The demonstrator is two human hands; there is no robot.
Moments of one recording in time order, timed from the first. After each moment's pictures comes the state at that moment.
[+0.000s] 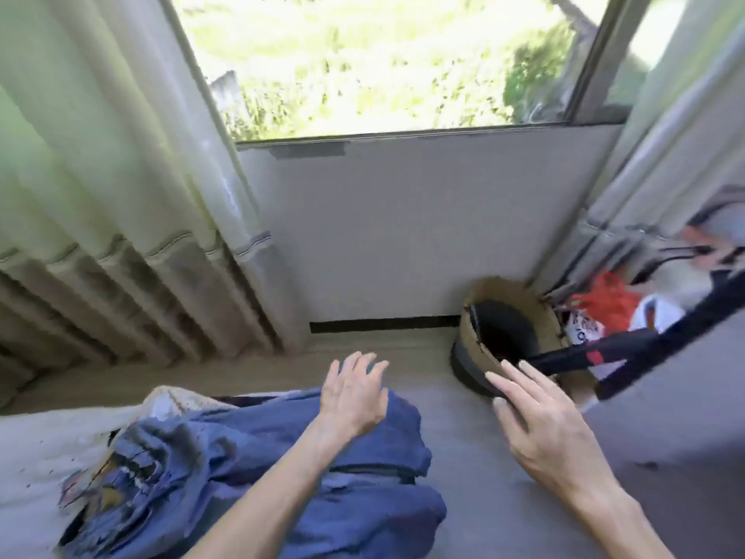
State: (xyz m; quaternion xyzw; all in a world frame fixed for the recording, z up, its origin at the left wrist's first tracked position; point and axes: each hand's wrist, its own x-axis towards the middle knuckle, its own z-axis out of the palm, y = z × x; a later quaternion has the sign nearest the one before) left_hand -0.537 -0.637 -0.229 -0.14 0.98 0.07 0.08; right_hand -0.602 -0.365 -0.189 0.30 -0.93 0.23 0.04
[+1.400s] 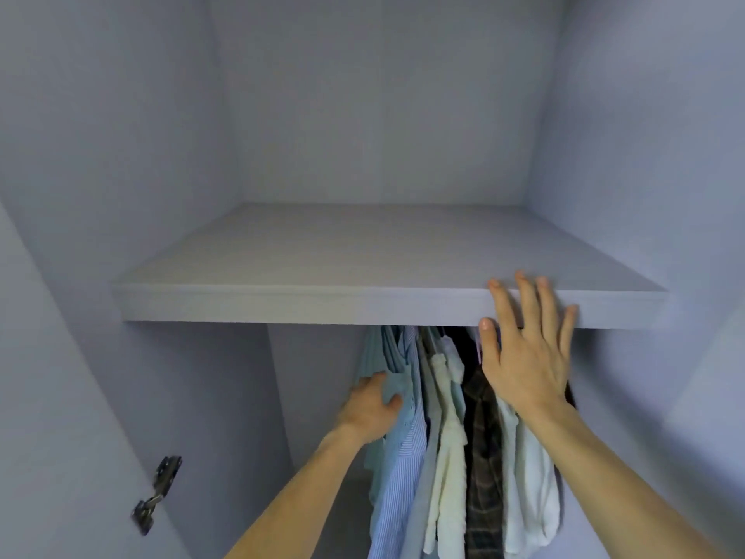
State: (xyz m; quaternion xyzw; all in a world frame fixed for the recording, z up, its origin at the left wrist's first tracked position) left_hand -0.777 0.255 -0.105 0.49 0.78 0.29 0.24; right_hand -0.563 0.359 -0.015 -0.44 -0.77 -0.20 0.42
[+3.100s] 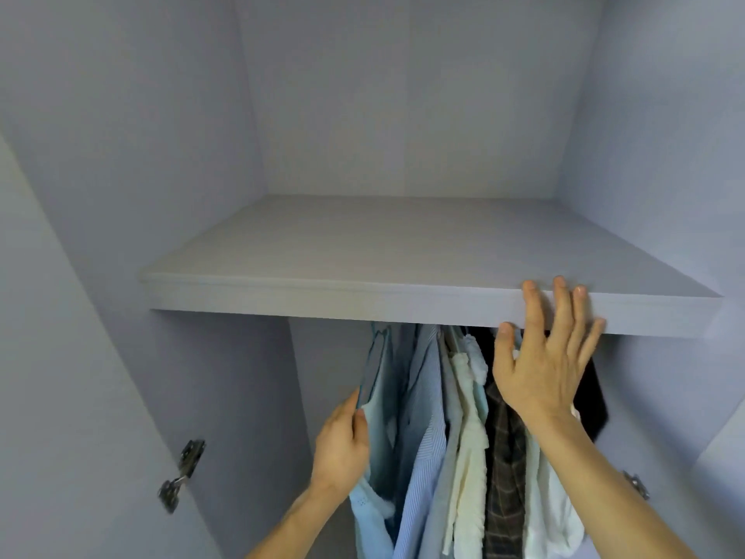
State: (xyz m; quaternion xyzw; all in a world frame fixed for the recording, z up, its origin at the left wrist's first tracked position) left_hand -0.779 0.179 -0.134 0.40 0.76 0.50 0.13; right_hand -0.584 0.363 -0.033 -0.39 -0.72 -0.17 0.55
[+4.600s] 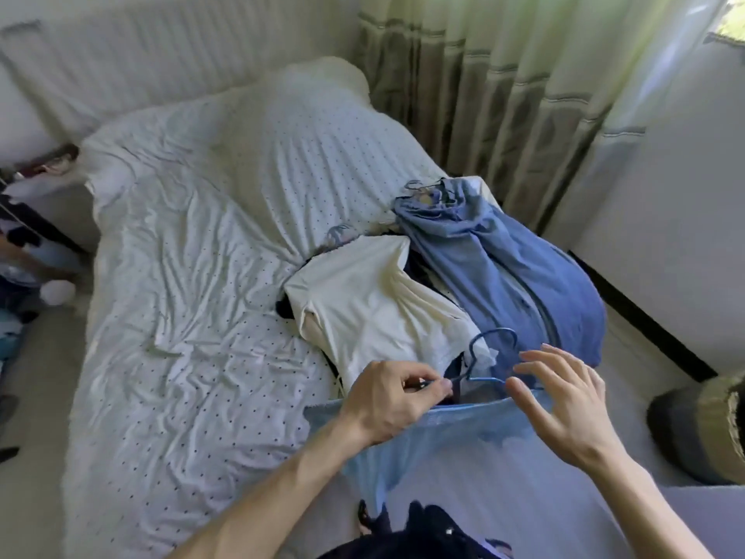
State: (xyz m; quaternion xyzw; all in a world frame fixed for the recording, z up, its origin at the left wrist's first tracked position) left_hand -0.078 -0.244 -0.165 -0.53 0.67 0.46 -0.23; right_hand -0.348 -0.234 -0.220 0.72 -0.65 0.21 -0.11
